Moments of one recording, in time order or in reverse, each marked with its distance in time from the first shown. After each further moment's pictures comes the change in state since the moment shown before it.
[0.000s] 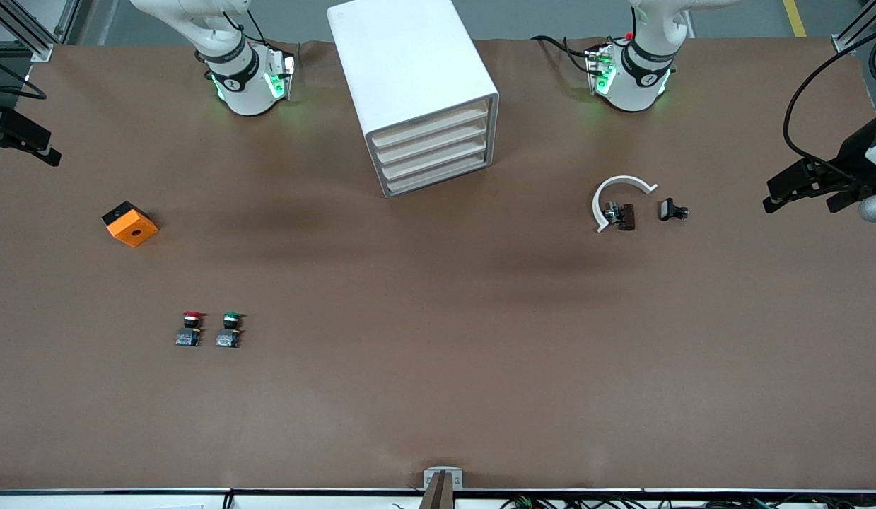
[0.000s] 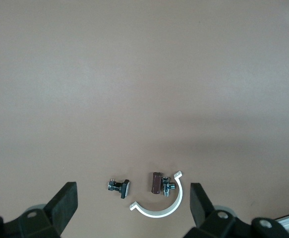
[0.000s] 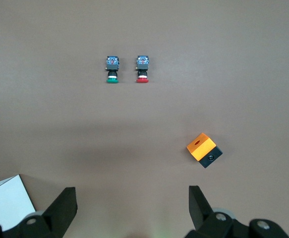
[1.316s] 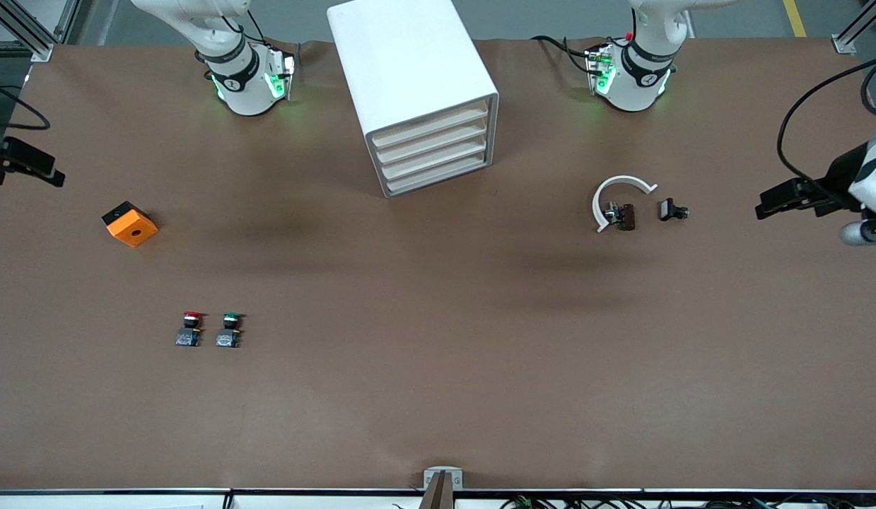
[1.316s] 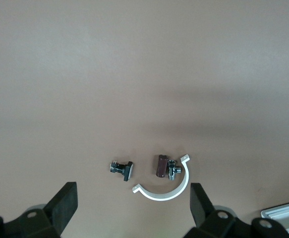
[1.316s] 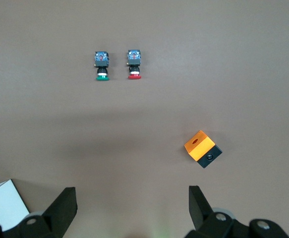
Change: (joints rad) left arm 0.036 0.081 -0.007 -0.024 -0.003 -0.052 0.001; right arm -0.034 0.100 0.001 -0.002 0.001 0.026 0.000
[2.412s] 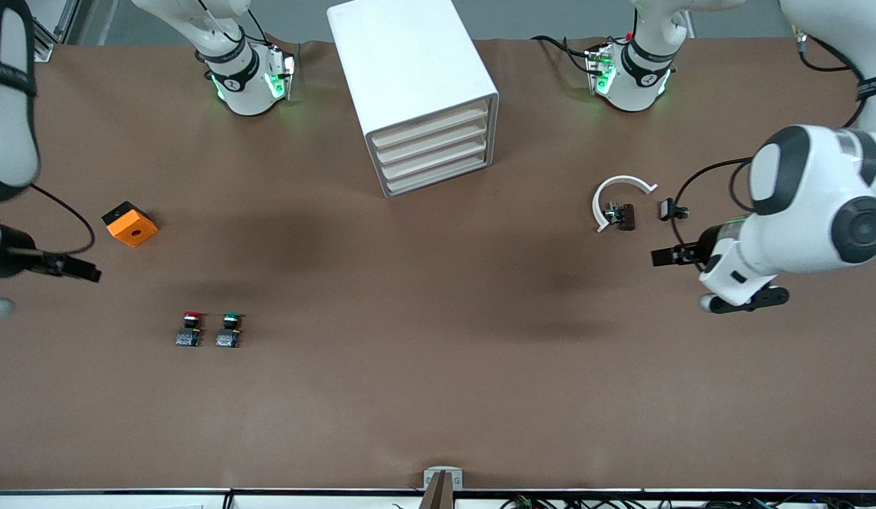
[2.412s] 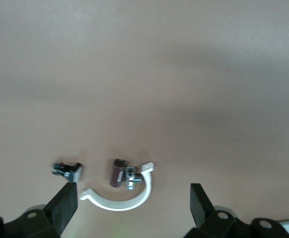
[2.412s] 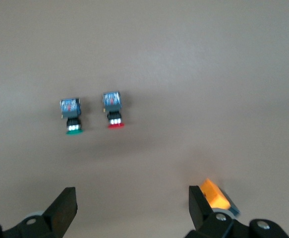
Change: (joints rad) left arm -0.165 0.243 -0.015 -0.004 -0.035 0.099 -0.300; right arm -0.027 0.333 0.008 0.035 -0.007 0.339 0.089
